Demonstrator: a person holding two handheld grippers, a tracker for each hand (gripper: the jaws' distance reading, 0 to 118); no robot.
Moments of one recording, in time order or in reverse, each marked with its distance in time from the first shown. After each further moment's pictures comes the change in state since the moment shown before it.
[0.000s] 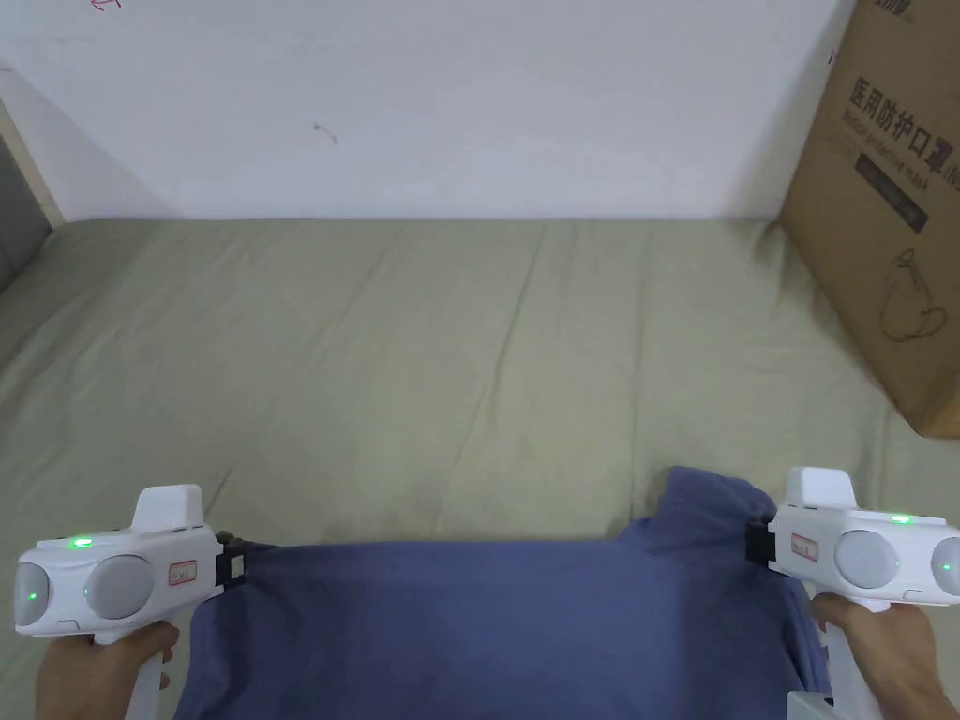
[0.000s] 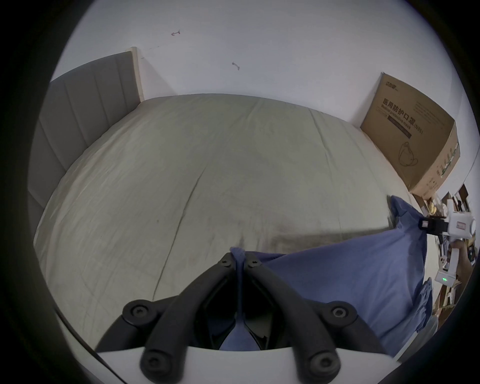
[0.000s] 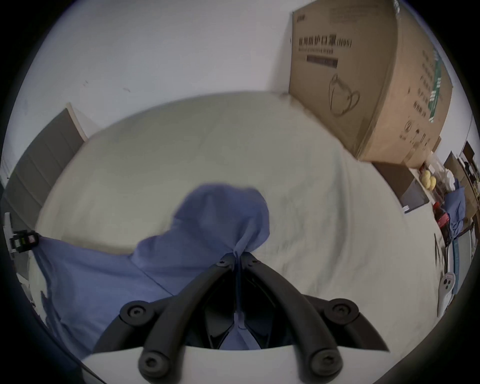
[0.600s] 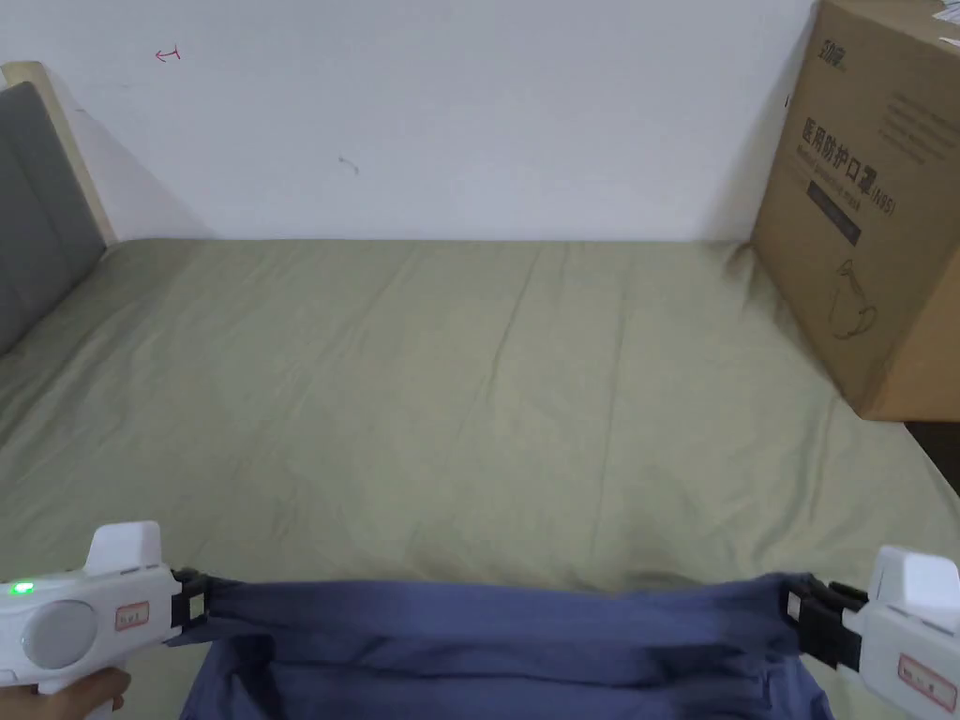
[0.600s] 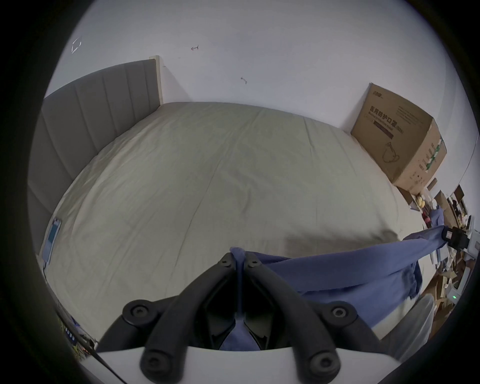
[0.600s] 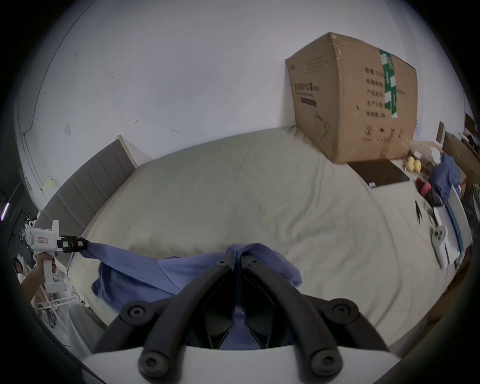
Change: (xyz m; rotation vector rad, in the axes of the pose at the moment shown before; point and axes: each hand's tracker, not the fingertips) left arm -0.016 -0.112 0.145 0.031 0.006 0.022; right arm 0.016 -0.148 0.221 0.211 0.170 -0.014
